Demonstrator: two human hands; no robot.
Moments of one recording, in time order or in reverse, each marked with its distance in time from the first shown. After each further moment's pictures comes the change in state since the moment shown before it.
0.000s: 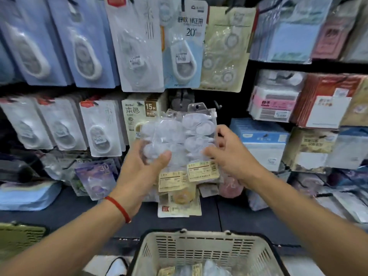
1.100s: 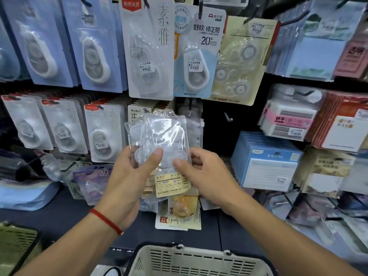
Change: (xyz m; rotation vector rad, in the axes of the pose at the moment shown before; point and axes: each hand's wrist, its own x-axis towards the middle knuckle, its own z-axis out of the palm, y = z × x) left_hand 0.006 0.014 -0.008 -0.240 0.095 -0.108; right_hand 0.006 -0.014 0.056 -0.033 -0.083 -0.061
